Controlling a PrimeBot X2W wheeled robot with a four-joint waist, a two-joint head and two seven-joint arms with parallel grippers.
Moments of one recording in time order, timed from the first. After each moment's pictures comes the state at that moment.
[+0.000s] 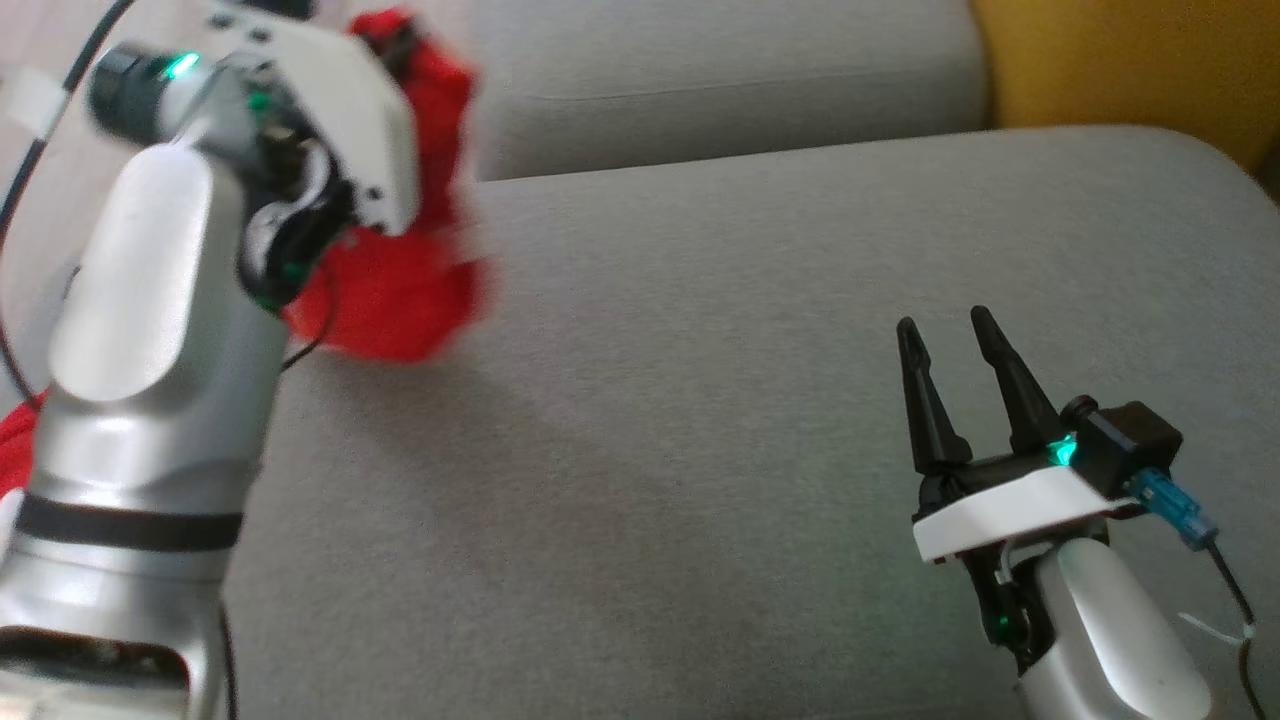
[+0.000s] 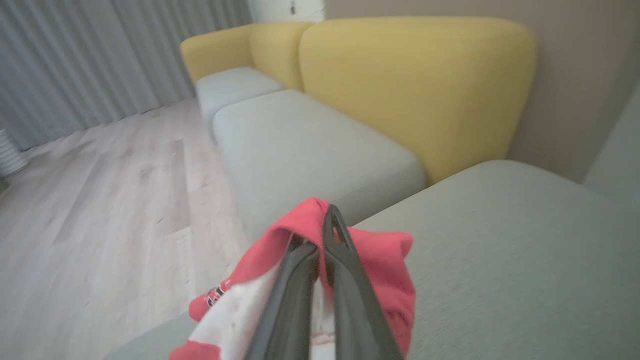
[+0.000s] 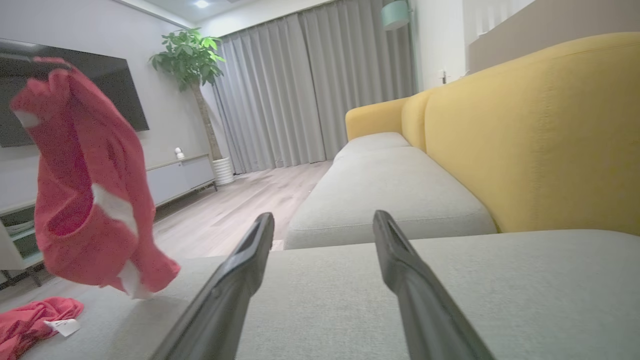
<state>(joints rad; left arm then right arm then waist) -0.87 0.20 -0.35 0.46 -0.35 -0.12 0.47 -0.22 -0.10 0.21 0.33 0.31 0.13 -0.25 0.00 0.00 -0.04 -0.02</state>
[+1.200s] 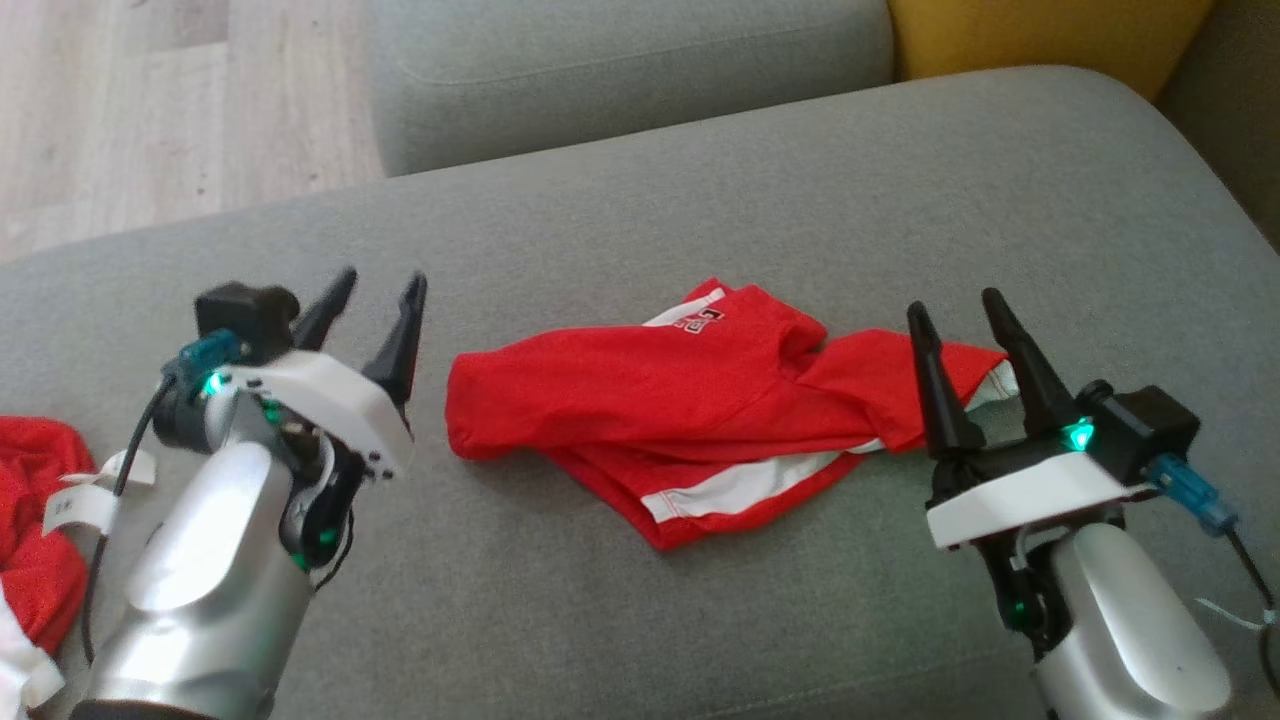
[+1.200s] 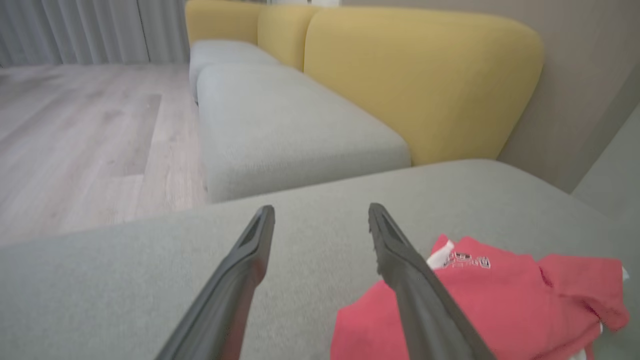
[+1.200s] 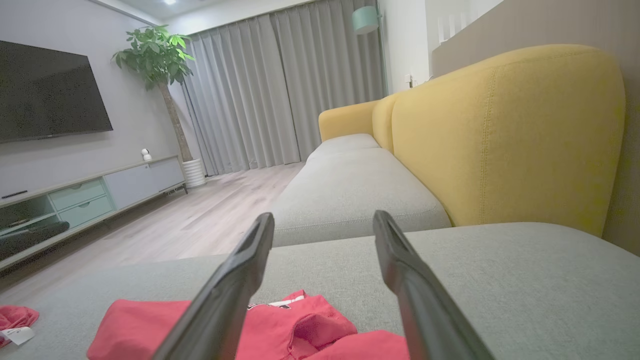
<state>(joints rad) -0.52 0.25 -0.47 0.62 -0.54 -0.07 -0.13 -0.24 -0.14 0.23 0.32 0.33 0.13 -0.25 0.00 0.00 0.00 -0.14</state>
